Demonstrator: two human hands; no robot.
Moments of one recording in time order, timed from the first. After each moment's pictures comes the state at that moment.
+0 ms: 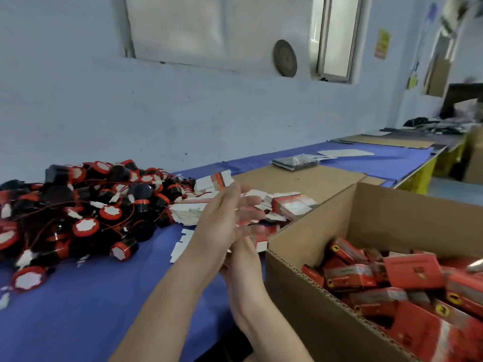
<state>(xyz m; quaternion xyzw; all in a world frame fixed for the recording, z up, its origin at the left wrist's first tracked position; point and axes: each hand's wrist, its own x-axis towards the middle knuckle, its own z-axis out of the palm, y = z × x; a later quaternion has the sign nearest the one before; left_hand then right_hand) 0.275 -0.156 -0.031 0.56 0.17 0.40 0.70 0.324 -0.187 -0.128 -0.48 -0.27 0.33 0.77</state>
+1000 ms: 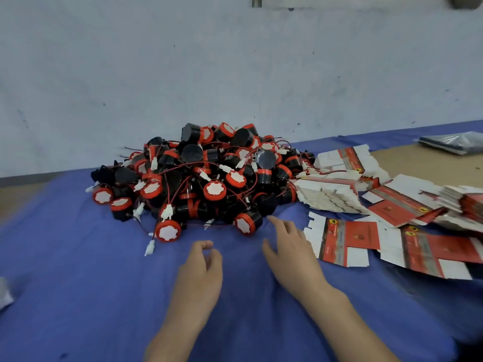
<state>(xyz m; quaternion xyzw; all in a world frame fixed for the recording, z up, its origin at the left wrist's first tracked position) 0.068 0.002 -0.188 0.60 0.58 0.40 0.37 0.253 -0.006 -0.186 -0.72 -0.63 0.07 0.29</state>
